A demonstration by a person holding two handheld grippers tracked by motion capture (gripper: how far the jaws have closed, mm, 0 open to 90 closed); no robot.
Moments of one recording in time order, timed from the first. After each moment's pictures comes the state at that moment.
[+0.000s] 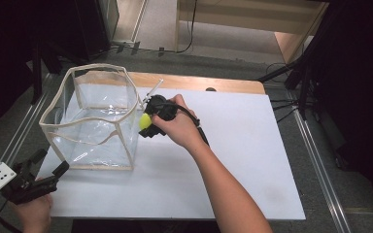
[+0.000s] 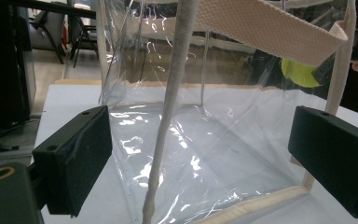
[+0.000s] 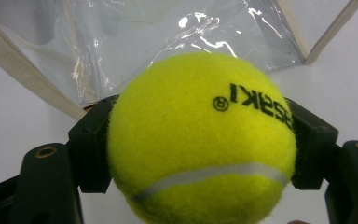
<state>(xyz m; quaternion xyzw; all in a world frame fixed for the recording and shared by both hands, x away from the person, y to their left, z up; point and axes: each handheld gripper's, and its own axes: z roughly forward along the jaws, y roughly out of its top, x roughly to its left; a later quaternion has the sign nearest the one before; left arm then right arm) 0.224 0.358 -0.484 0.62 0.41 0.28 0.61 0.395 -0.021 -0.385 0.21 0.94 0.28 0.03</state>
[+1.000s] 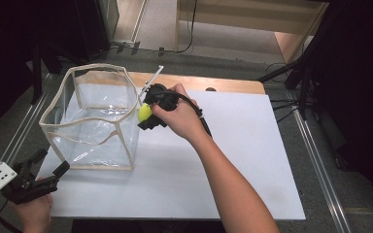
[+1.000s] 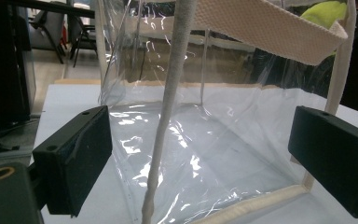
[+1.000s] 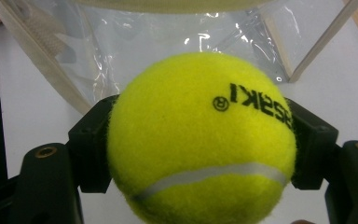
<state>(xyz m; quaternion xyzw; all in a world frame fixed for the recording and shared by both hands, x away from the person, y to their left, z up) 0.224 0.358 -0.484 0.62 0.41 0.28 0.61 0.398 -0.024 -0.346 0.20 0.94 0.28 0.03</state>
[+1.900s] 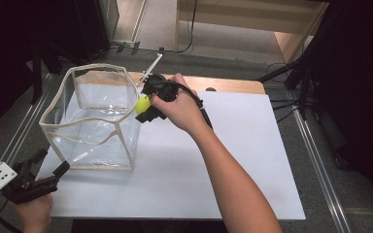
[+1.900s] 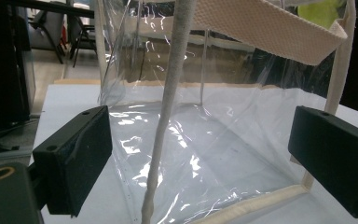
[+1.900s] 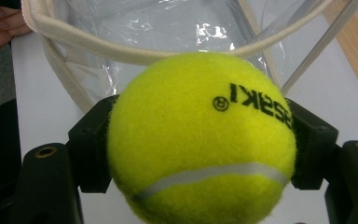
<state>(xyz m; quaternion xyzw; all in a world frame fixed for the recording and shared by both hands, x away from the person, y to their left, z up) 0.225 0.357 -0.484 0.62 0.41 0.28 0.61 0.400 -0.023 -0.316 0.19 0.94 0.28 0.03</state>
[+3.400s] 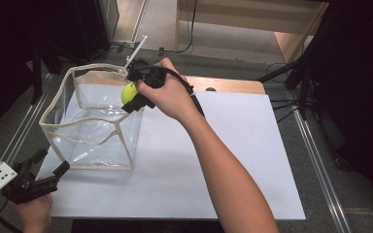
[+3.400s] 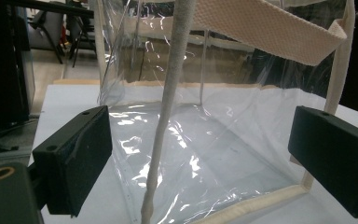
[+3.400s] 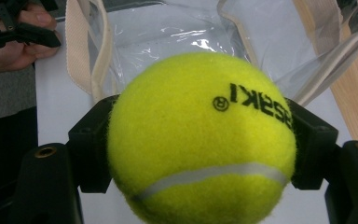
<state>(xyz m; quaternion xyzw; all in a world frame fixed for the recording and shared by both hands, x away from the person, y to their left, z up) 0.225 0.357 -0.484 0.62 0.41 0.28 0.61 0.402 0.004 -0.275 0.15 0.94 0.29 0.03</state>
